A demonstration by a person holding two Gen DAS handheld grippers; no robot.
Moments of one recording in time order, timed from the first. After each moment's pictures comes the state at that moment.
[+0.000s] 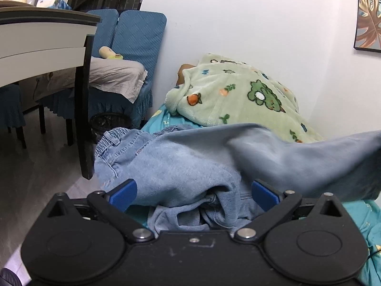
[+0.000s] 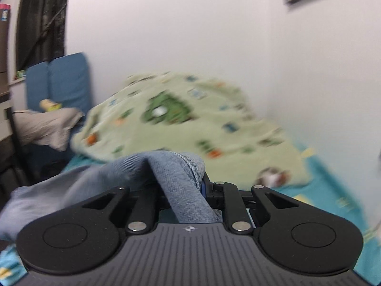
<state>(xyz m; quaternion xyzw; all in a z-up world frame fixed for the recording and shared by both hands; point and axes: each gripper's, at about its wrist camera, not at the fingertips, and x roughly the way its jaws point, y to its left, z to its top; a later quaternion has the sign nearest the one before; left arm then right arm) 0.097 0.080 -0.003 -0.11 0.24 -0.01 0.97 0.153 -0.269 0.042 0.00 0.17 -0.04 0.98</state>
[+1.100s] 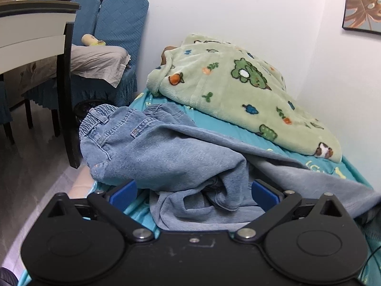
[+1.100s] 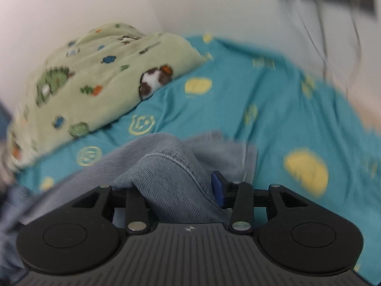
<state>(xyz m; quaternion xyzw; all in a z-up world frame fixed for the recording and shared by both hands) 0.099 0.062 -0.018 -0.10 0.27 -0.05 0.96 0.104 -0.411 -0.095 0.32 0.33 -0.17 0.87</state>
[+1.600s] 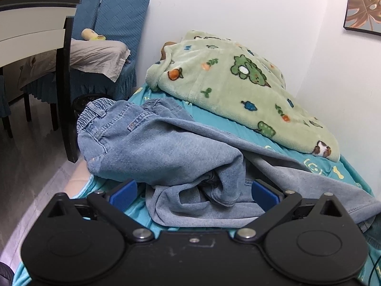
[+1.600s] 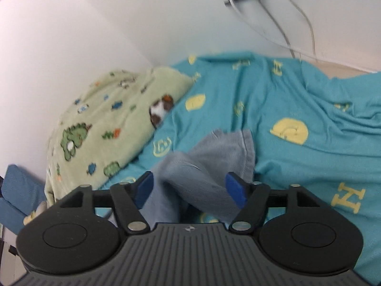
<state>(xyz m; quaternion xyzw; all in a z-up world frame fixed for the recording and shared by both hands) 0.099 0.057 -0.021 -0.10 0.28 -0.05 0.95 0.035 -0.384 -0.062 0.42 0.22 -0.18 0.86</state>
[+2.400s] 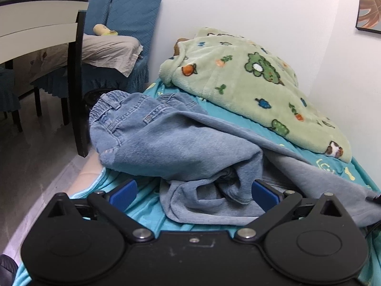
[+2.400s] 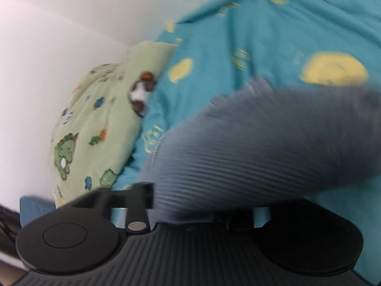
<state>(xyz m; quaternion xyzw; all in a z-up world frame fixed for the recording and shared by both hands) 0.105 0.069 -0.032 -0.11 0.29 -0.01 0.95 0.142 -0.427 -0.150 0.51 0.24 -0.16 0.81</state>
